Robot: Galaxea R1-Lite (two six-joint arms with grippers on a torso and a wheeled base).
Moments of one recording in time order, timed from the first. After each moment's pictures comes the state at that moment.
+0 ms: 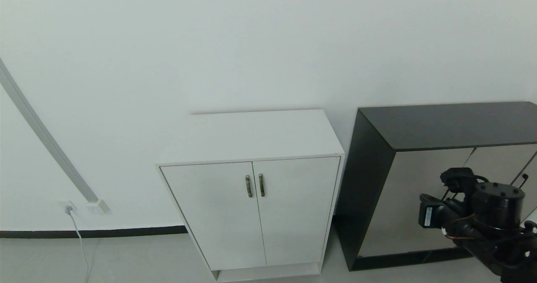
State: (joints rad) left arm 0.00 0.00 0.00 0.00 0.03 -0.01; right arm 0.24 1.91 -0.23 -1.39 -0.25 0.06
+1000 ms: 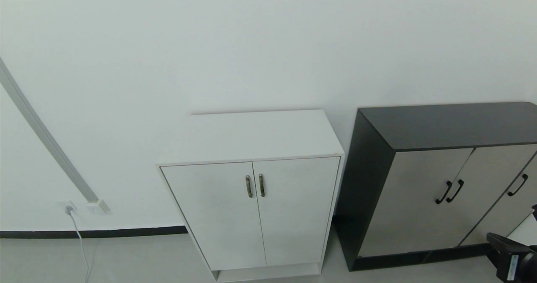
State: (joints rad) left arm 0.00 0.00 0.00 0.00 0.03 -0.01; right arm 0.10 1.27 0.00 -0.89 -0.16 0.04
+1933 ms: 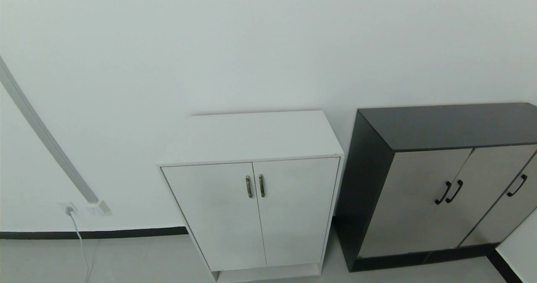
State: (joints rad) left arm 0.00 0.00 0.00 0.00 0.03 -0.01; right arm 0.15 0.37 -0.01 -0.03 -0.06 0.01
